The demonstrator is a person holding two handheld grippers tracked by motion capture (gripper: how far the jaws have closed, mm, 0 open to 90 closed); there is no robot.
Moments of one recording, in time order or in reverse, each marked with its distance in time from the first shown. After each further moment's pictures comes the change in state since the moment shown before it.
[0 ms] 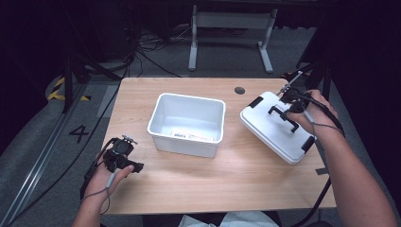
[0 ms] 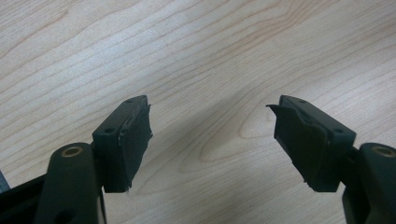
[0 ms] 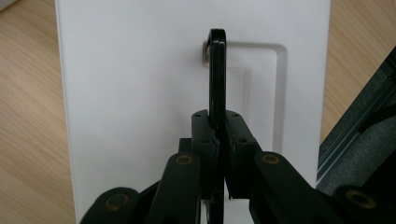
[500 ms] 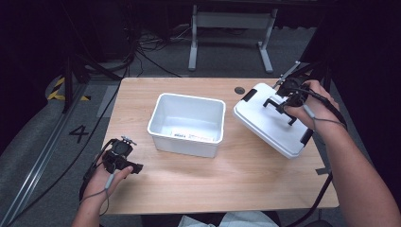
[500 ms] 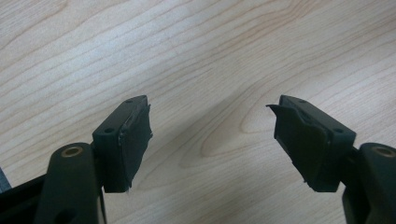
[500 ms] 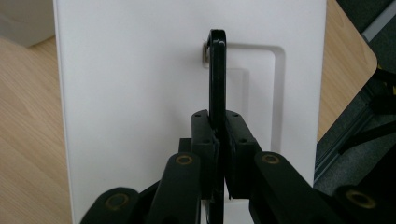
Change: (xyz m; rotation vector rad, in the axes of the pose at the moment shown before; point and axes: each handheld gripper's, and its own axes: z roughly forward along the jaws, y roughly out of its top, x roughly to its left) left arm 0.001 -0.004 0.000 0.002 -0.004 -0.014; right arm 0.021 0.022 -0.042 -0.048 -0.023 -0.080
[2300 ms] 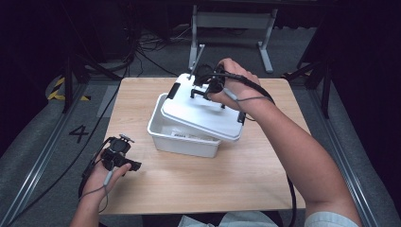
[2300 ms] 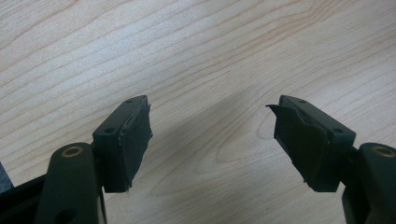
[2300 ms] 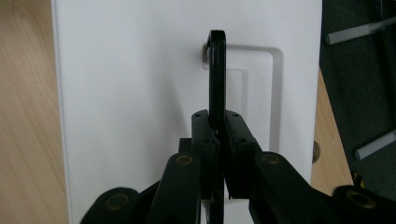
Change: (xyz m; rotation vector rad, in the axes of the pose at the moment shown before) left arm 0.012 0.004 0.005 0.009 -0.006 -0.015; right arm 0.126 0.177 -0.021 -0.092 0.068 -0.406
